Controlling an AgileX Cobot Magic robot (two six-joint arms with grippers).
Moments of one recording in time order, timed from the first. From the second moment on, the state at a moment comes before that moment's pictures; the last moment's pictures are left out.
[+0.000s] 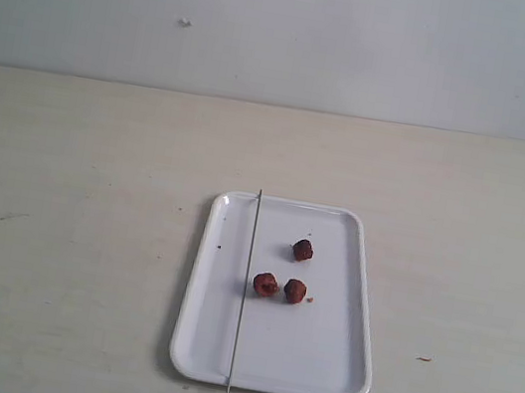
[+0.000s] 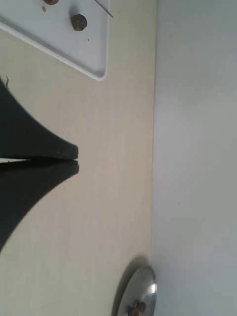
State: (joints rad) left arm 0.02 0.01 0.00 0.15 0.20 -0.33; right arm -0.11 0.02 0.00 0.05 0.27 -0.07
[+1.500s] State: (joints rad) left arm -0.38 1.46 -0.95 0.17 0.49 -0.45; right arm -0.11 0.02 0.00 0.05 0.27 -0.07
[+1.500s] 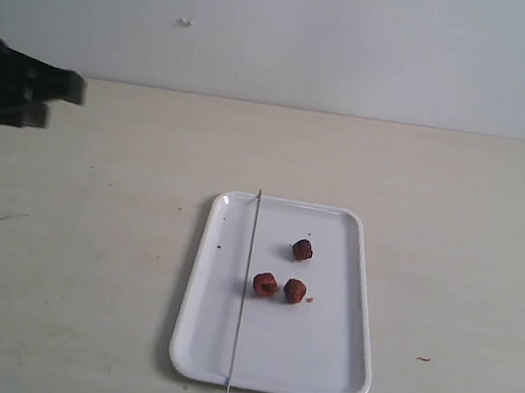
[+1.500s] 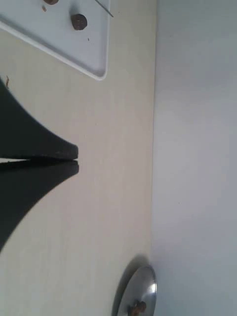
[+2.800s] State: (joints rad) left arm -0.76 2.12 -1.50 -0.21 0.90 -0.37; right arm -0.11 0.02 0.00 0.05 0.27 -0.07
